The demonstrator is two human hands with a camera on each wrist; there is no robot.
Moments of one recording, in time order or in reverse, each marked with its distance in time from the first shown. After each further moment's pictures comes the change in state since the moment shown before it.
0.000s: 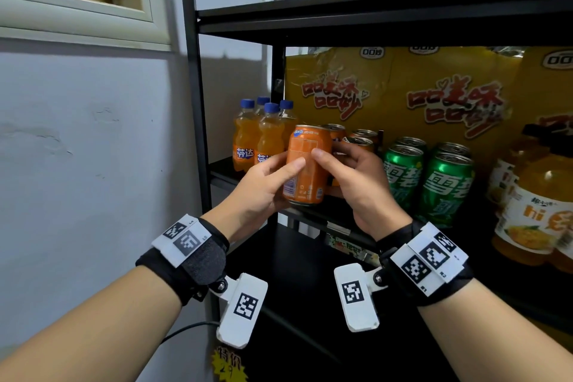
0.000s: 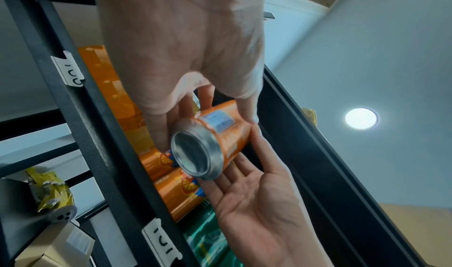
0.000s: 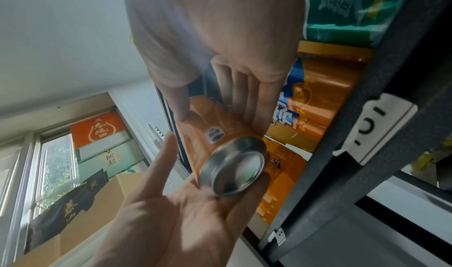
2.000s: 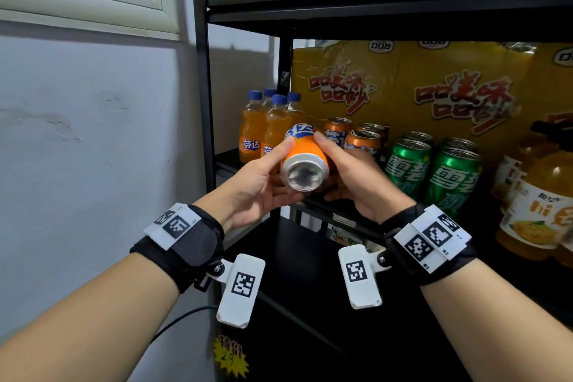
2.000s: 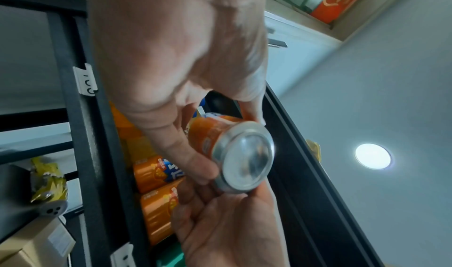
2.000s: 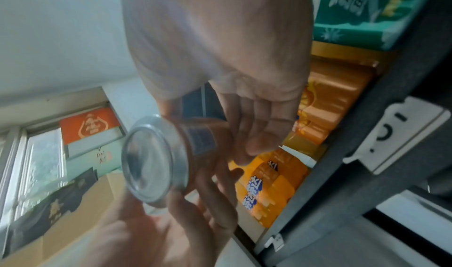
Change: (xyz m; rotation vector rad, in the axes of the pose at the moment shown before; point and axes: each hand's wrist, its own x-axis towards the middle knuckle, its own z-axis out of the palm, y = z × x) left_hand -0.014 0.019 -0.005 -0.165 0.052 -0.242; right_hand 0.012 0.002 0.004 -0.309 -0.146 0.201
